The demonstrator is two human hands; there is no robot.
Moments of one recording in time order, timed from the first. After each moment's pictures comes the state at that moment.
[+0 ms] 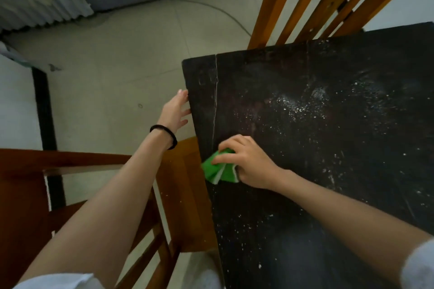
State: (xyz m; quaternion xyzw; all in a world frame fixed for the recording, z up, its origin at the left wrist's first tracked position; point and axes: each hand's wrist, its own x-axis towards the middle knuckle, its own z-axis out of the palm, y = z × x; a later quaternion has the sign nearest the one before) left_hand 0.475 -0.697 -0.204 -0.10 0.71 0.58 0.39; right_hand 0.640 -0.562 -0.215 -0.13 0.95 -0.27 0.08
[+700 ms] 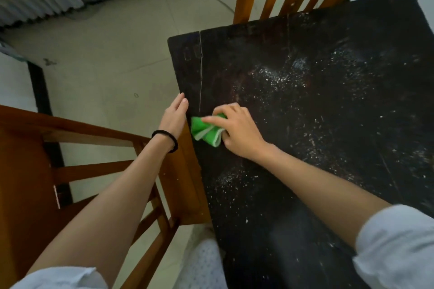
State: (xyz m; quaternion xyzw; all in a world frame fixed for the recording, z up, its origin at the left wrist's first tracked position) left_hand 0.549 -0.713 -0.205 -0.06 0.77 0.52 0.36; right_hand 0.658 -0.573 -0.201 -0.01 0.97 -0.24 0.03
